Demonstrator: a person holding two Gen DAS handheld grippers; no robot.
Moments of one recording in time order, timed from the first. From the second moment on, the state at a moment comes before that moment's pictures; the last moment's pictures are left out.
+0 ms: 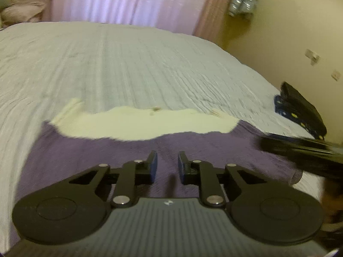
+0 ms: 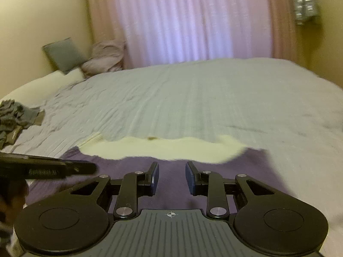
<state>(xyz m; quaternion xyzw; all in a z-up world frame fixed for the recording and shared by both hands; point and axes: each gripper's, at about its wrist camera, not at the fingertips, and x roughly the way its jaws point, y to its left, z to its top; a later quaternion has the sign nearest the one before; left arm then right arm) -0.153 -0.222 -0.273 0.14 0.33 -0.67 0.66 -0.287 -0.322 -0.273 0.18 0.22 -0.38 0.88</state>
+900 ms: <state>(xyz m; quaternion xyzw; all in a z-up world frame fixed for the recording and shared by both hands) -0.106 -0.172 -0.290 0.12 0.34 -0.62 0.69 -0.495 -0.334 -0.378 0.67 -0.14 -0.43 0.59</state>
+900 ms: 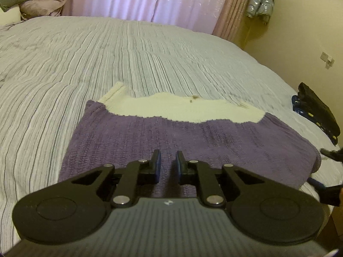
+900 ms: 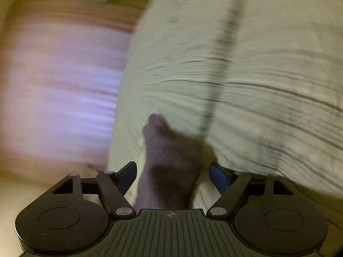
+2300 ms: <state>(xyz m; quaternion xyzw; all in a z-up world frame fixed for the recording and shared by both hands) -0.011 -0.092 -0.309 -0.14 0.49 -0.57 0.65 -0.212 -0.189 -0.305 -0.17 0.29 -0.45 0.82</state>
